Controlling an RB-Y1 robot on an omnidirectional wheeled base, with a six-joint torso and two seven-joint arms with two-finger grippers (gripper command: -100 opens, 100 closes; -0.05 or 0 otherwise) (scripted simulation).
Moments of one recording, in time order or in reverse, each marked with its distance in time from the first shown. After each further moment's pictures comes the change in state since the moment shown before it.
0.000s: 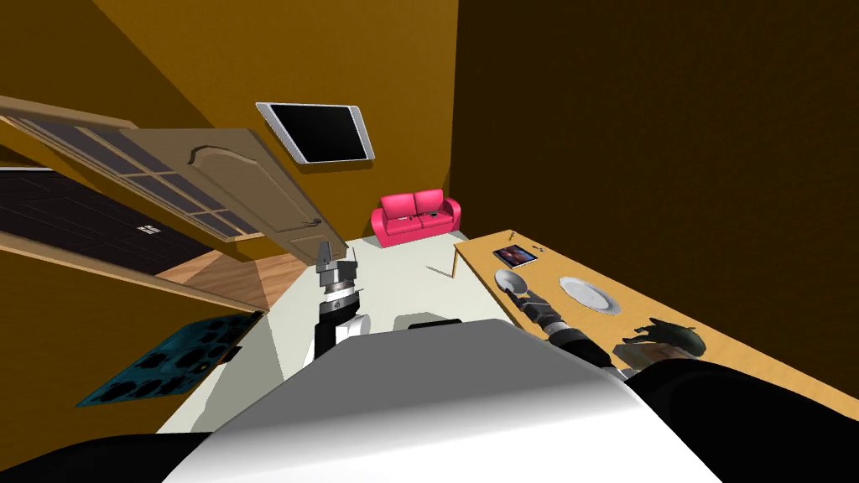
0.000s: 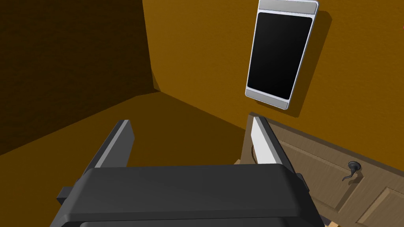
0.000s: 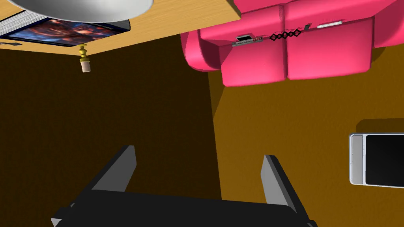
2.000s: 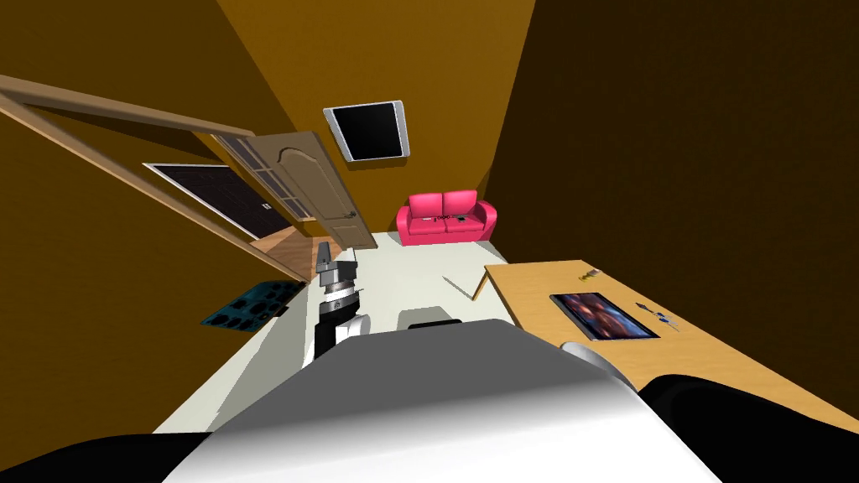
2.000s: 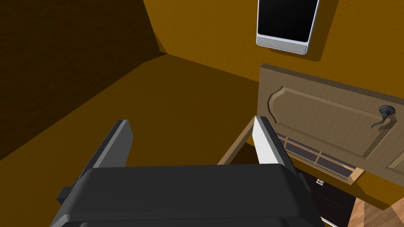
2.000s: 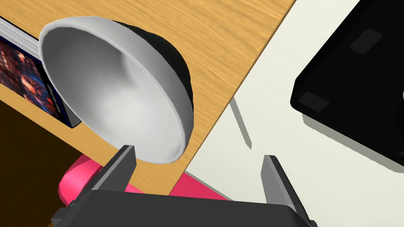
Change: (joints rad) left arm 0.000 0.000 0.000 0.000 0.000 0.000 0.000; right arm 0.324 -0.238 0.122 0.378 0.526 0.126 0.071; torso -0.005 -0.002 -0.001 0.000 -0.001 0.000
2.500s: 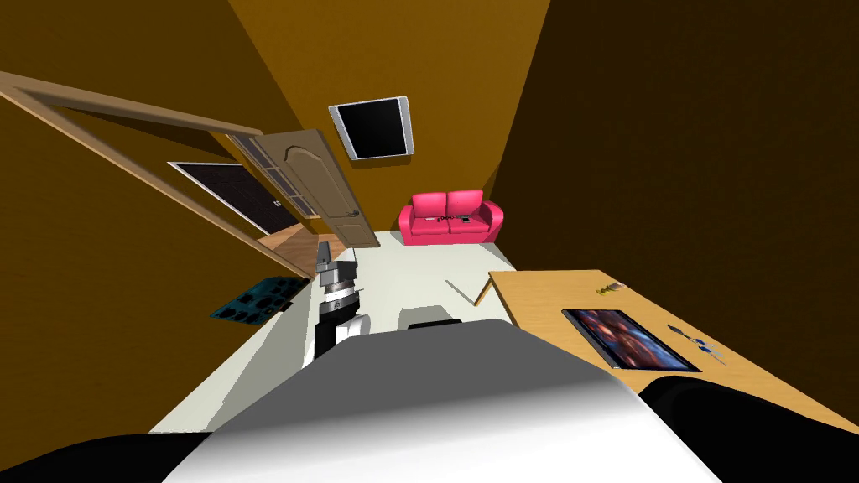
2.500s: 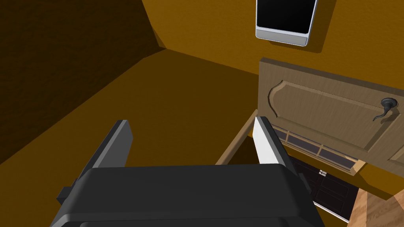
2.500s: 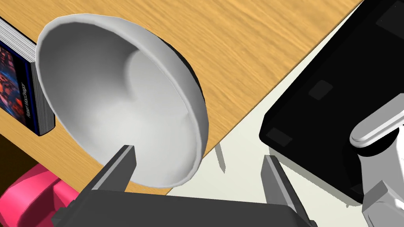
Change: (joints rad) left arm 0.000 0.000 0.000 0.000 0.000 0.000 0.000; right arm 0.018 -0.036 0.078 0.076 0.111 0.020 -0.026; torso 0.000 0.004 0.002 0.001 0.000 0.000
